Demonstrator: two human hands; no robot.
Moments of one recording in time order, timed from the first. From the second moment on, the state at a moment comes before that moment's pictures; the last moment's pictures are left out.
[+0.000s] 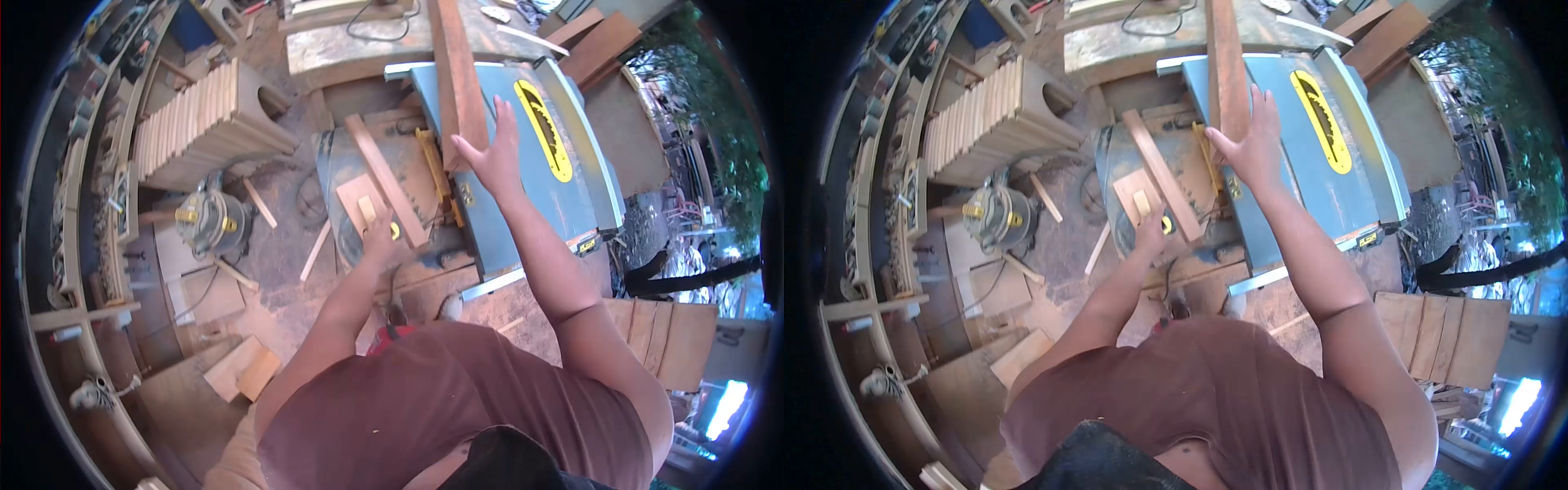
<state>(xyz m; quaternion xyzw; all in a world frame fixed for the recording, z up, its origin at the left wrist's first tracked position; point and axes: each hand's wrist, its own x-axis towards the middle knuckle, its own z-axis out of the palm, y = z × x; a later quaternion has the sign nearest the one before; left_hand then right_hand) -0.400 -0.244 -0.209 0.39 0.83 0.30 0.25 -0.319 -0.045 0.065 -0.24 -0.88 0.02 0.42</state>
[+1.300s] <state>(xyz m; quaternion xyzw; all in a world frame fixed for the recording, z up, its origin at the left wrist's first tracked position) 0.032 -0.108 -0.031 0.08 0.13 0.68 0.72 0.460 -0.304 0.138 -0.49 -0.80 0.33 0.11</state>
